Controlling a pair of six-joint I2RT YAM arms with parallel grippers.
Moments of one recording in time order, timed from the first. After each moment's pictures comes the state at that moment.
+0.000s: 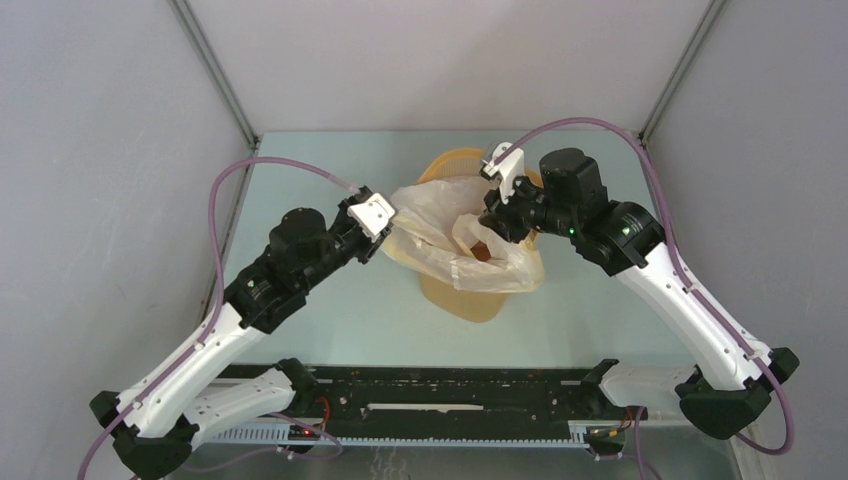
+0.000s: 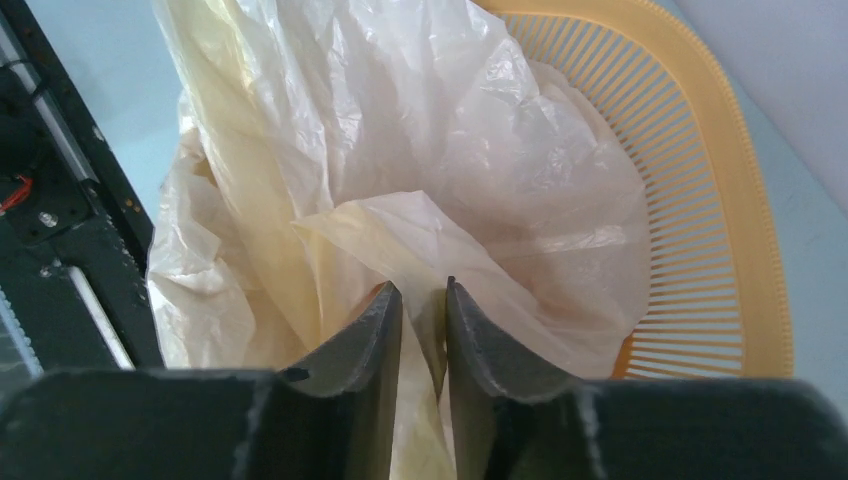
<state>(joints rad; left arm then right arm) -0.76 0.87 1.04 -0.38 -0.05 0.38 0.69 1.20 1.48 -0.76 -0.21 -0.24</state>
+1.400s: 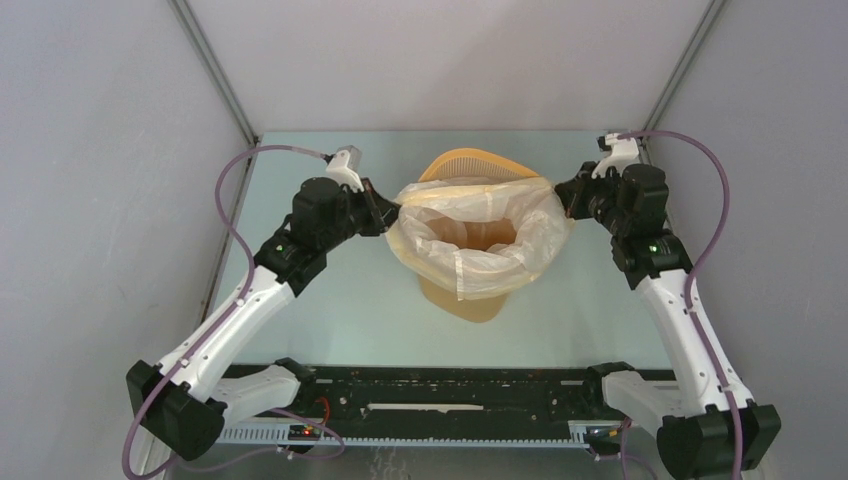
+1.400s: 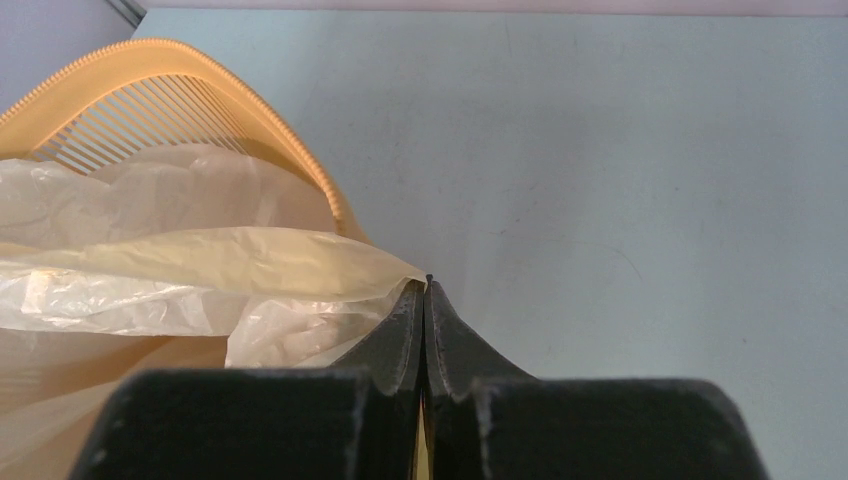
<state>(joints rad) -0.51 1.08 1.01 -0.25 0.12 -0.58 0.12 1.02 1.03 -0.29 -0.23 0.19</state>
